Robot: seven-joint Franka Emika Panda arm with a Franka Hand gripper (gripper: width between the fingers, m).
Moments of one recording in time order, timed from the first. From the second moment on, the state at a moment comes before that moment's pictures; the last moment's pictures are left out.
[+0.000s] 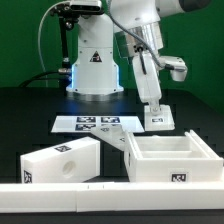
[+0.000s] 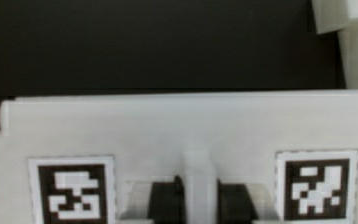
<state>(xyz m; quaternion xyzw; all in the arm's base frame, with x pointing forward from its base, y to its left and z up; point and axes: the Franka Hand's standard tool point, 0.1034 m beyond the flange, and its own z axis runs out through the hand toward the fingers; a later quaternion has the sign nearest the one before) 0.441 0.095 0.065 -0.64 0.76 0.09 0.11</state>
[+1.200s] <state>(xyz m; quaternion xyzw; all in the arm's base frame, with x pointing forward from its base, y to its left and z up) 0.445 0.090 0.065 -0.67 0.73 0.09 0.10</state>
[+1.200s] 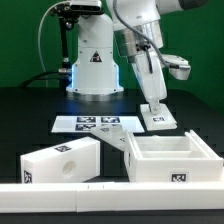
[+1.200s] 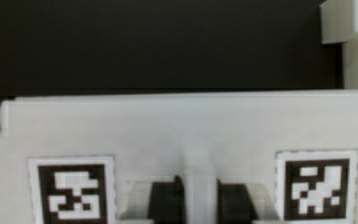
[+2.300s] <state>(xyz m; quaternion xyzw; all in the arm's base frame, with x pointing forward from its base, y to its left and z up) 0.451 0.107 0.064 -0.68 0.71 0.12 0.08</state>
